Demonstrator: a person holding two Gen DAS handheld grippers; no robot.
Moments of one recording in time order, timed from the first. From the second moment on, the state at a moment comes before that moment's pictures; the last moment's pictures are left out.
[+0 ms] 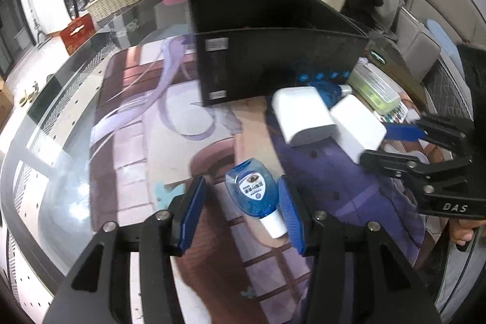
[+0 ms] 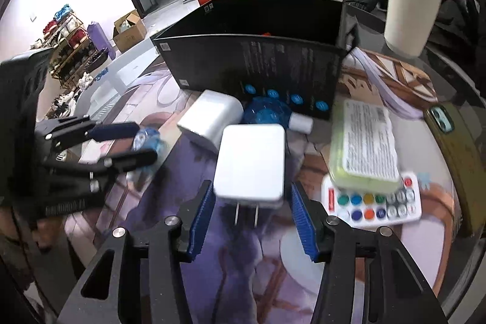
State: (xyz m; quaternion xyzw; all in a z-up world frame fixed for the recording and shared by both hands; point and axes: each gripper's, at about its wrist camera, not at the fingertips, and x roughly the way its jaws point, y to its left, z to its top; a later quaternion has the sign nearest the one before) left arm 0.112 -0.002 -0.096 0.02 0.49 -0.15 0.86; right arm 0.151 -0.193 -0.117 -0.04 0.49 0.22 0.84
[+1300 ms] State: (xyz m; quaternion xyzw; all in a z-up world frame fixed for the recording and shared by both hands) left arm 0.104 -0.033 -0.086 0.08 0.45 -0.15 0.88; right arm 0.140 -0.166 -0.125 -0.12 0.46 0.22 0.85
